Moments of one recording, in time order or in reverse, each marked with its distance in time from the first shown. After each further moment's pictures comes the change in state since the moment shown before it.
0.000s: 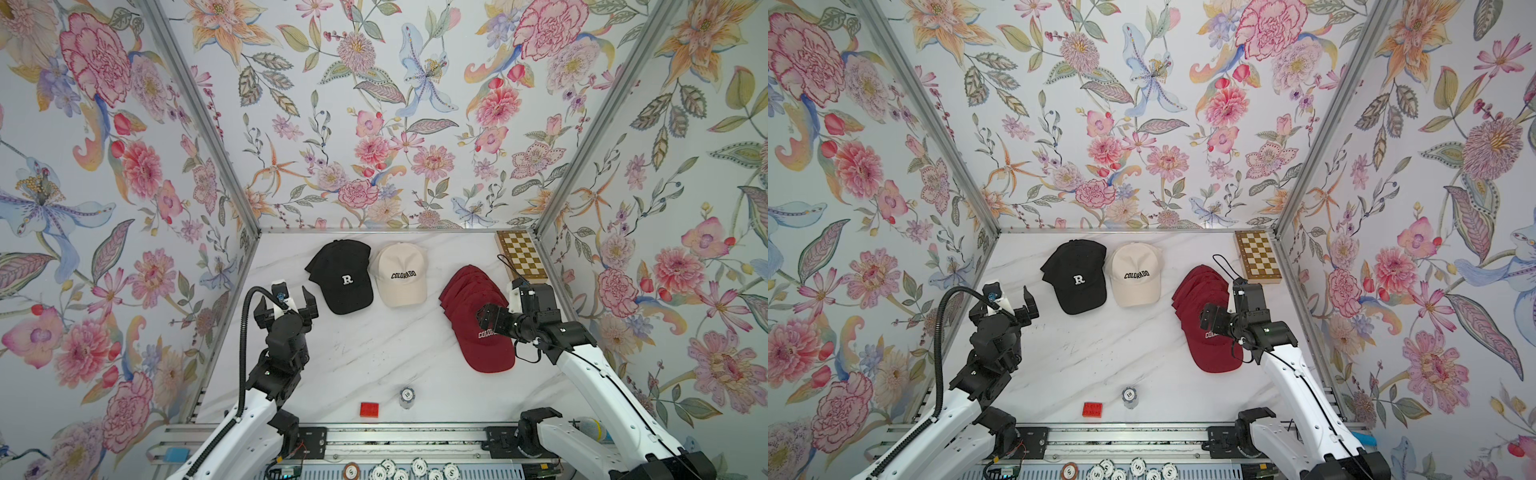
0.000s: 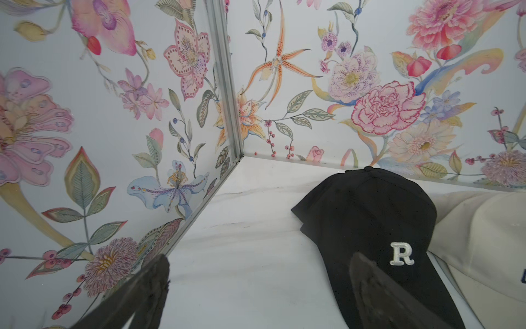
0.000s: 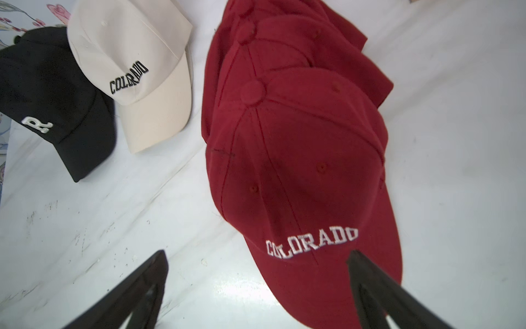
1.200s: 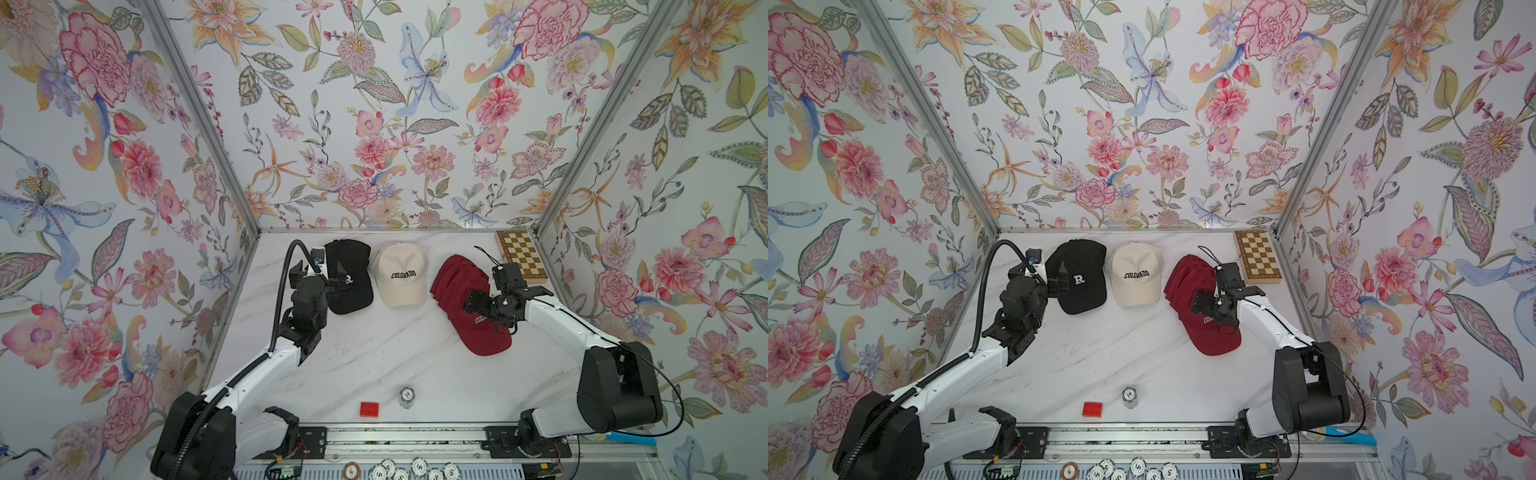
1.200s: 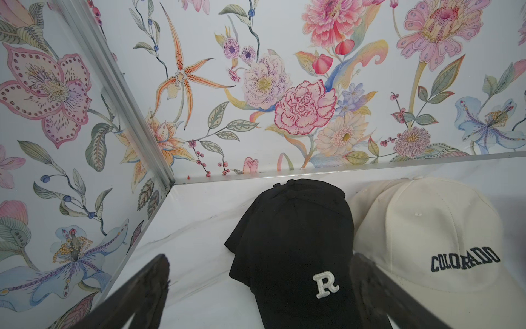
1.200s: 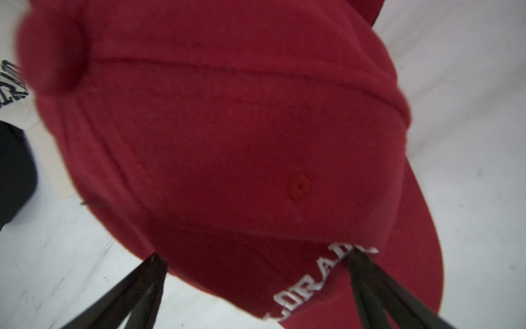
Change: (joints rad) left arm -0.012 0.457 0.260 0.185 0.235 0.102; right arm 0.002 0.486 0.175 0.104 0.040 0.042
